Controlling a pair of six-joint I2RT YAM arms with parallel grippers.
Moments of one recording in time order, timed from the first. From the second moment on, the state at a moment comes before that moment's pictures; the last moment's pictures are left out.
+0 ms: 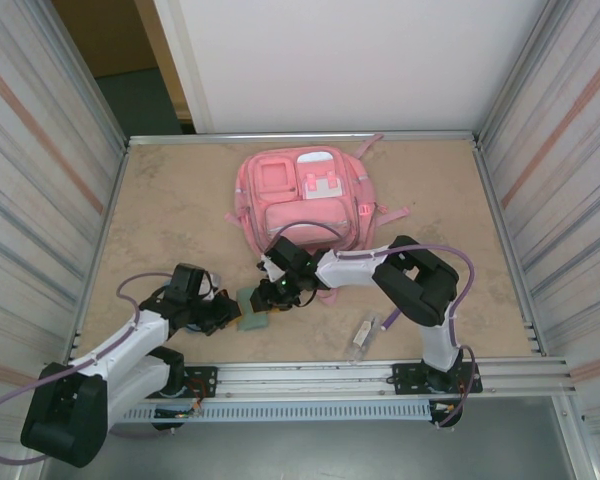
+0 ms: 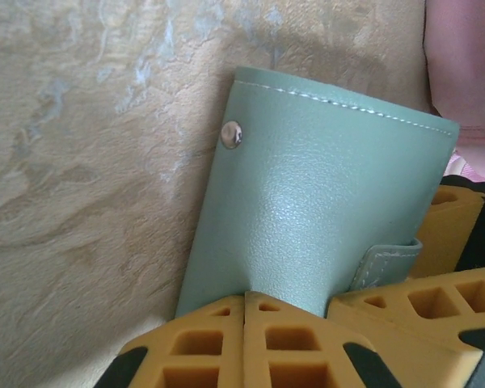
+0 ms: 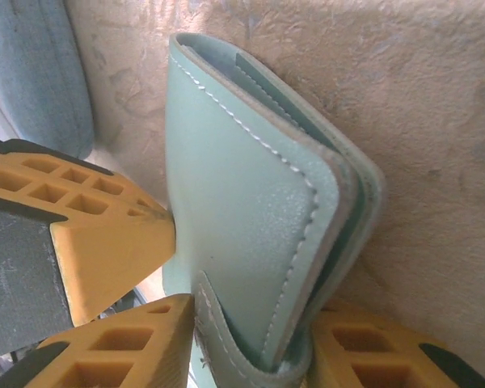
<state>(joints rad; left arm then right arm) -0.33 0.93 0.26 -0.39 0.54 -0.85 0.99 1.96 1.13 -0.17 -0.58 0.80</state>
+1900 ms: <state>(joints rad) -0.50 1.67 1.12 -0.42 0.22 -0.82 0.52 0.94 0.85 -0.59 -0.05 0.37</state>
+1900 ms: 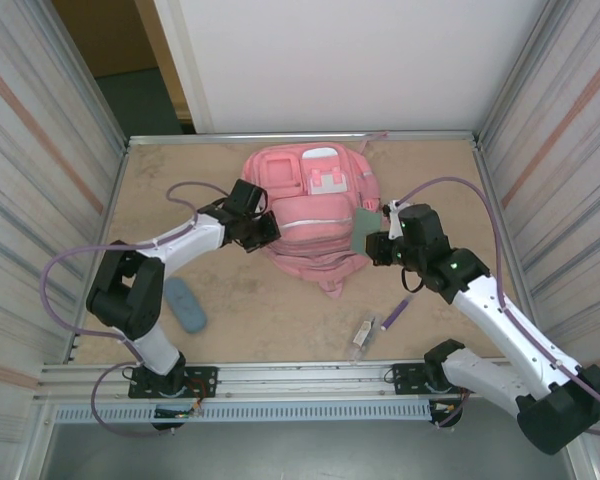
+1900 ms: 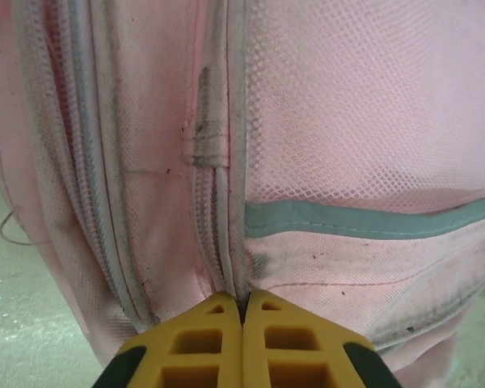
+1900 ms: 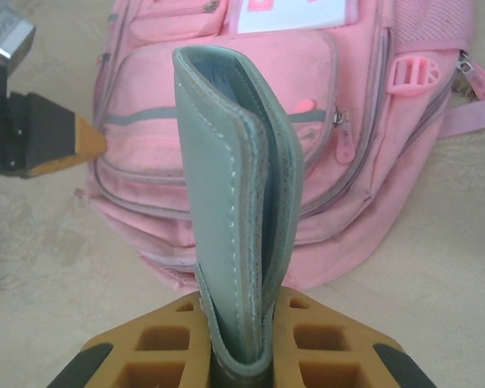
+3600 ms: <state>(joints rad) -0.47 1.92 1.46 -0.65 0.20 -0.69 0.63 0.76 0.65 -0.26 0.12 -0.19</state>
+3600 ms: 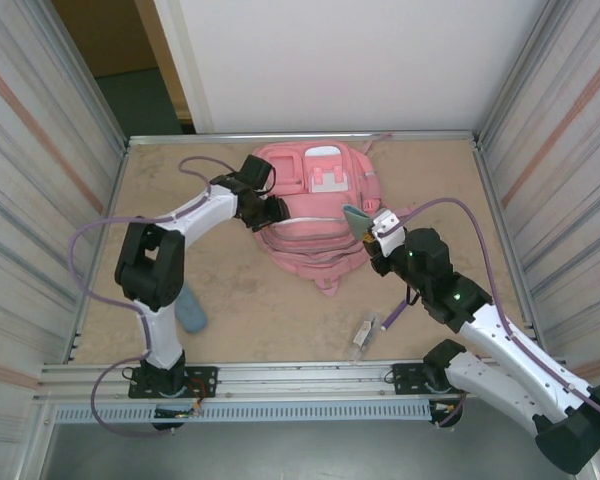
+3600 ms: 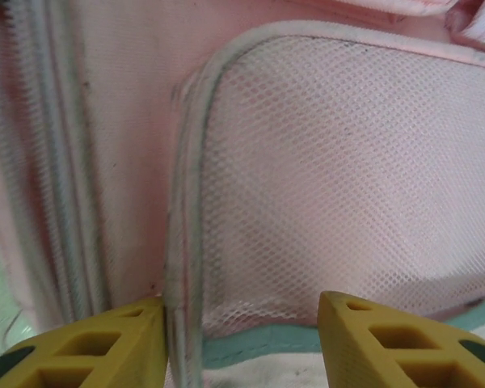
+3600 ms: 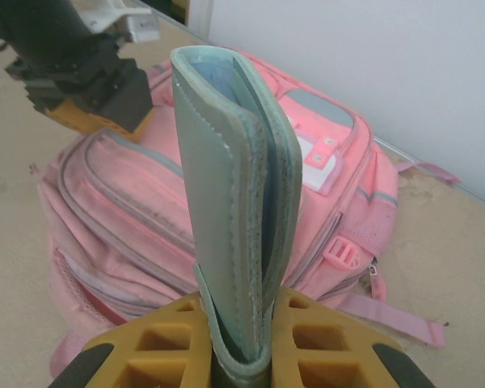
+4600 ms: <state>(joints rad) -0.44 1.71 1.48 -0.54 0.40 -0.93 1.01 1.07 0.71 -0.21 0.17 -0.52</state>
